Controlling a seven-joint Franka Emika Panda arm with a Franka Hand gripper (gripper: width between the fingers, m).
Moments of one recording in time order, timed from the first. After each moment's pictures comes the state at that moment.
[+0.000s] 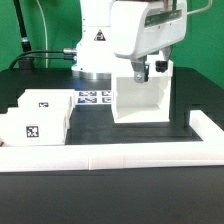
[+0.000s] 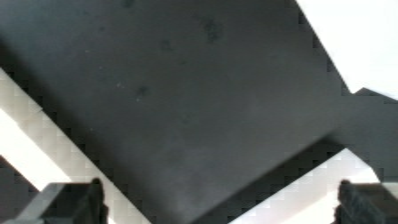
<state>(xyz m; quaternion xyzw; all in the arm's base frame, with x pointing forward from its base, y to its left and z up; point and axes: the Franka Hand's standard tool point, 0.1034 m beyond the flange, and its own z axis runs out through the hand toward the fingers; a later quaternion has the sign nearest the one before) 0.560 0.055 0.110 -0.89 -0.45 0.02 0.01</state>
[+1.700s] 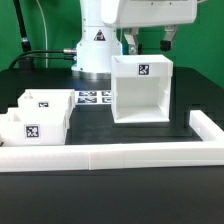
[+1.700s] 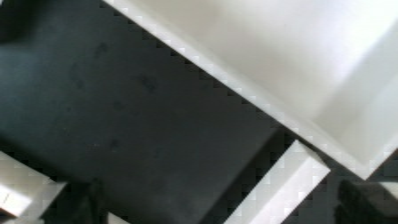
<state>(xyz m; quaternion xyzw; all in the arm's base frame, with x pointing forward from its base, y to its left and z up) 0.502 0.065 0.141 -0.95 -0.30 0.00 -0.01</state>
